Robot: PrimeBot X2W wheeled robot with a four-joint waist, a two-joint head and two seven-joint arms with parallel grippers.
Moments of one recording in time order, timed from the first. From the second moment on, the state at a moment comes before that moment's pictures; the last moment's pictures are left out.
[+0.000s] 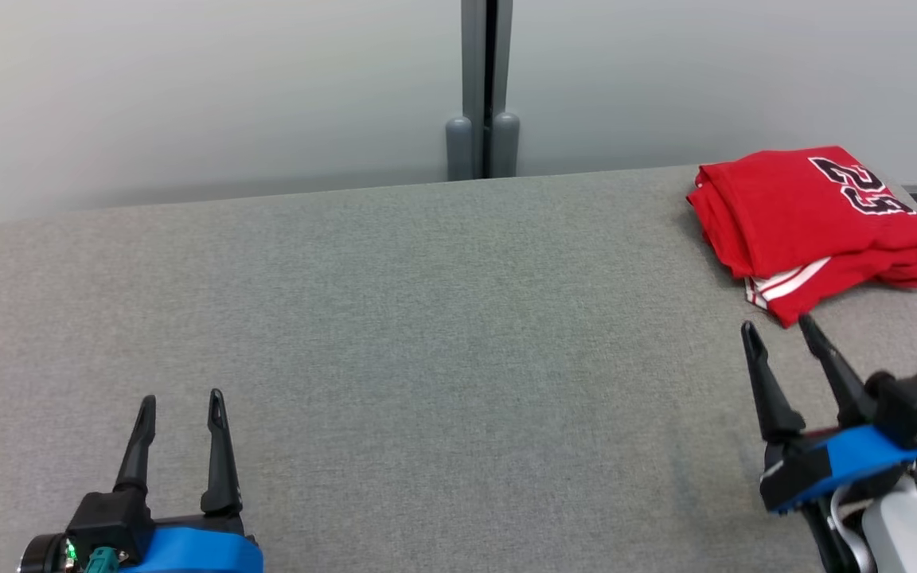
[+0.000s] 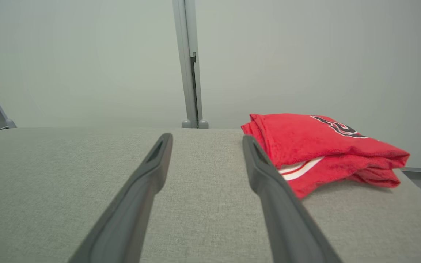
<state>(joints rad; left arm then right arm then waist) 0.01 0.07 0.03 0.20 -0.11 -0.06 -0.26 -0.24 -0.26 0.13 0.39 0.33 0.13 -0.26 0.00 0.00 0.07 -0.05</state>
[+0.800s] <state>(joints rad) 0.05 0.06 0.01 0.22 -0.12 -0.08 -0.26 0.02 -0.10 0.02 0.15 0.22 0.13 -0.26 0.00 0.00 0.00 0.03</state>
